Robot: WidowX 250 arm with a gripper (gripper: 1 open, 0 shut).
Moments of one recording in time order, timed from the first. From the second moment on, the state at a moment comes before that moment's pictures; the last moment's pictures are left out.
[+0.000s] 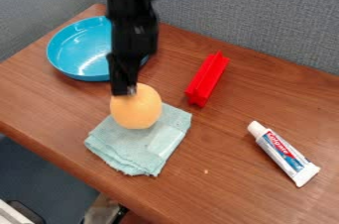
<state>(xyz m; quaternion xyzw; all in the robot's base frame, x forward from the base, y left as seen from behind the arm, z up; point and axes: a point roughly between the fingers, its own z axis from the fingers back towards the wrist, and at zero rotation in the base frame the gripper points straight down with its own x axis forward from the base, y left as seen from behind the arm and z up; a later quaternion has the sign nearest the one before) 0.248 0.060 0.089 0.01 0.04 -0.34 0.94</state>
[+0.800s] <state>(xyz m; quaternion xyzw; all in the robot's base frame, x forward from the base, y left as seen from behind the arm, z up) 0.222 0.054 0.160 0.04 -0.03 -0.32 0.94</state>
